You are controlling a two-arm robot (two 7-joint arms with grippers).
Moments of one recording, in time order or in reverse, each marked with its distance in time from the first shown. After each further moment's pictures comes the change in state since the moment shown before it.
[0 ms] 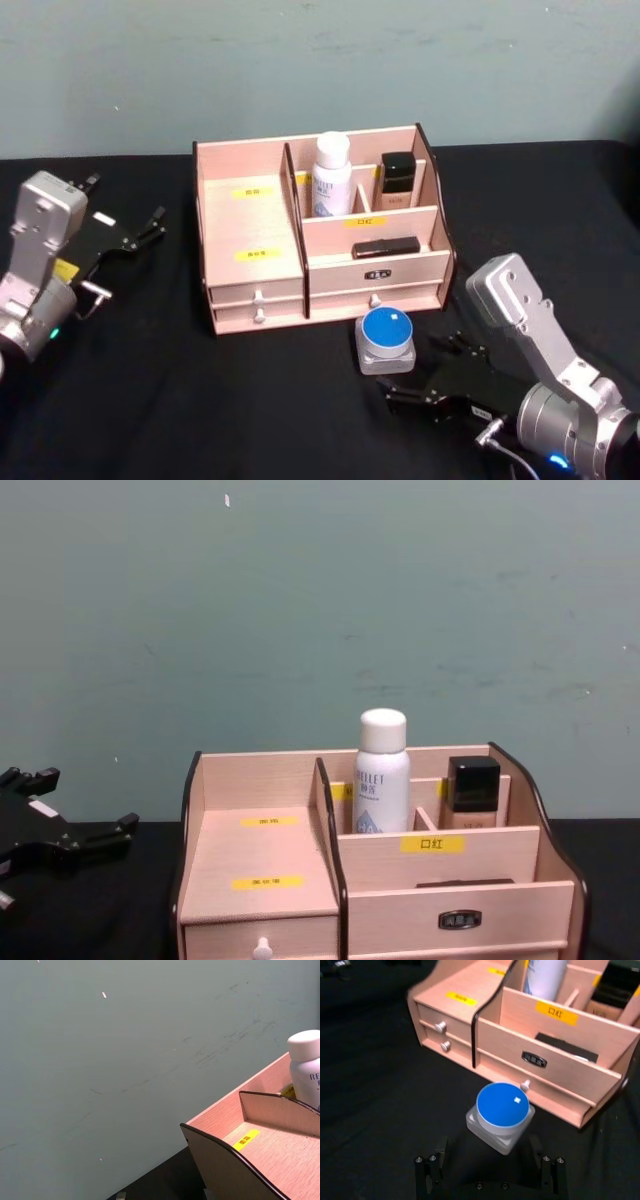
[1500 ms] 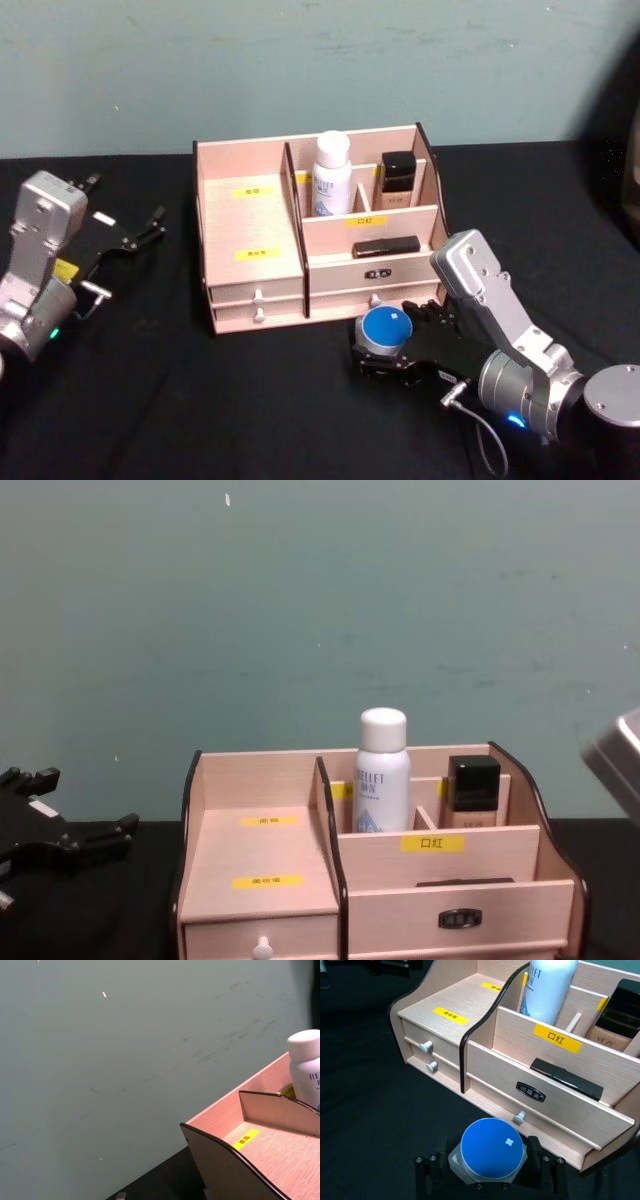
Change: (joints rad) left arm 0.000 0.000 0.000 0.000 0.000 0.000 0.000; right arm 0.127 -0.133 -0.021 0.166 -0.132 -0.051 0.067
